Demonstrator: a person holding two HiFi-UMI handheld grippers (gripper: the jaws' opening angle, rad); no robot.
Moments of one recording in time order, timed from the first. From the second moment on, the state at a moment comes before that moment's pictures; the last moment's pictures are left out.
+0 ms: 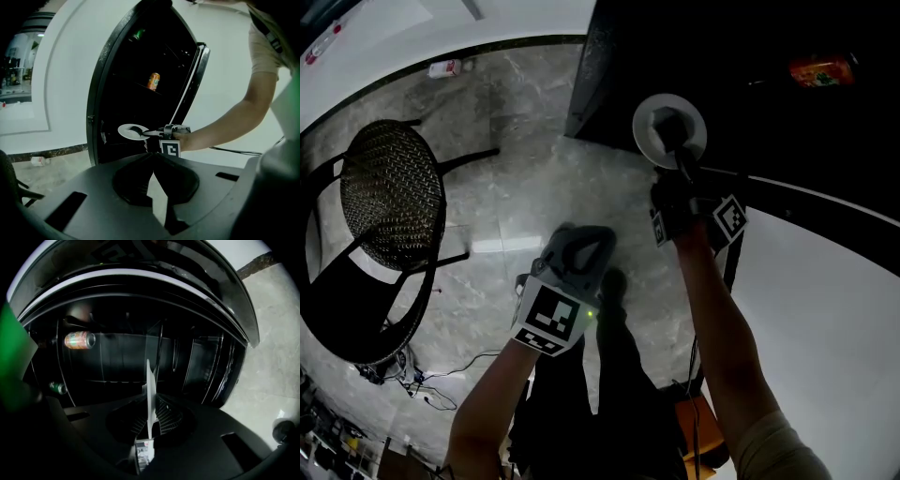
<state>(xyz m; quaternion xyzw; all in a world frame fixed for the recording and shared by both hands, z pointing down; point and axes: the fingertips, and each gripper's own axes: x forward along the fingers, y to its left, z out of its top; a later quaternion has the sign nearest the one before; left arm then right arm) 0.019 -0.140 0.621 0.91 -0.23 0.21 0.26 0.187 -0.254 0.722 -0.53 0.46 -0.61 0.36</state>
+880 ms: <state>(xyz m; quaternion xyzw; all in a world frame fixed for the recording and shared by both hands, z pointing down) 0.077 -0.206 0.681 0.91 -0.23 0.27 0.19 0.186 -0.264 0.731 -0.52 0.47 -0.62 0.36</state>
